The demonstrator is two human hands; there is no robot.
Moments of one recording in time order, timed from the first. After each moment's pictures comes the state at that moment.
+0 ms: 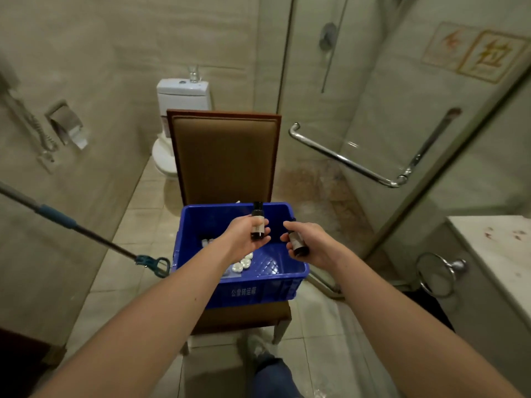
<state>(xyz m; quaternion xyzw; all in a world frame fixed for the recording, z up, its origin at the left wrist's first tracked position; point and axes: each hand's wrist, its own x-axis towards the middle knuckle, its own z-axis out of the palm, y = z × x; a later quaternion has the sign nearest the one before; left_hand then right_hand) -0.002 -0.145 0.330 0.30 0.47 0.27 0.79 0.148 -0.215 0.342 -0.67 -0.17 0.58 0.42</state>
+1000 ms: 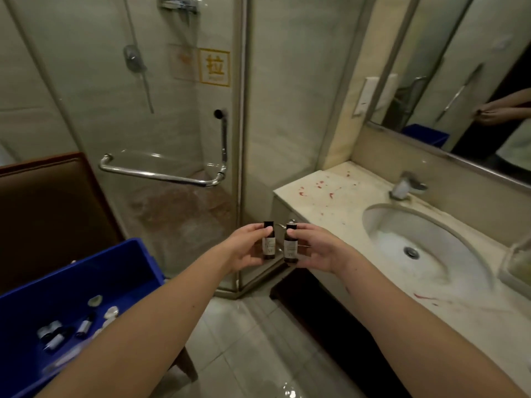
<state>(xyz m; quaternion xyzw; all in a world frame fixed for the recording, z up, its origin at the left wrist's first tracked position) 0.295 -0.341 0.366 0.53 0.29 -0.02 0.80 0.390 -0.497 0.397 -0.68 -0.03 0.42 0.60</state>
